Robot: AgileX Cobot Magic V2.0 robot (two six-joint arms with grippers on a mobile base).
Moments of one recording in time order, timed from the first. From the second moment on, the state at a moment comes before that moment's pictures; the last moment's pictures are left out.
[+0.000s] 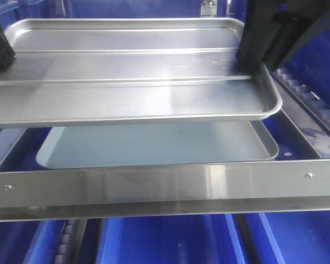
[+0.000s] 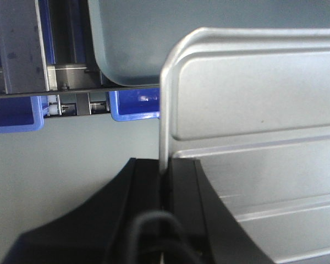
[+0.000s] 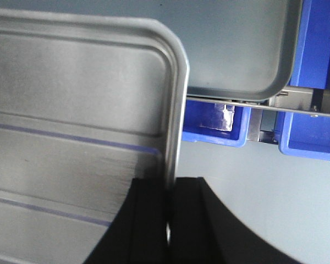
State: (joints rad) left arm -0.62 1.22 -1.09 0.06 0.99 -0.51; right arm 0.76 1.29 -1.11 -0.21 0.93 0.76
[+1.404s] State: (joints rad) left arm -0.62 1.34 -1.22 0.14 0.84 -0.48; right arm 0.66 1.32 -1.25 -0.24 0.96 0.67
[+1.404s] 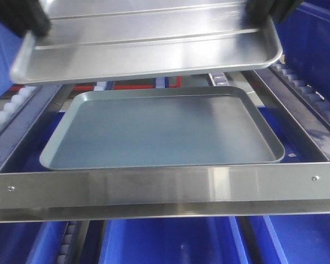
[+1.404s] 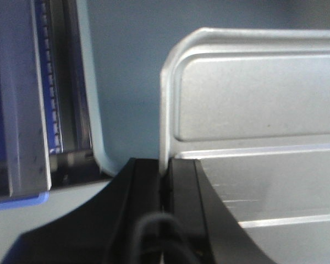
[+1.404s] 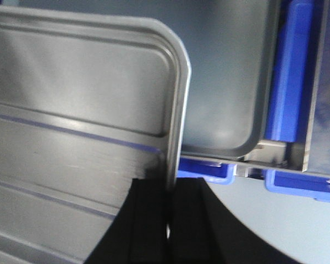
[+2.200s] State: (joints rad) left arm -0.52 1.80 -1.36 0.16 0.71 -0.47; right arm 0.49 1.73 -1.29 -0.25 0.73 0.58
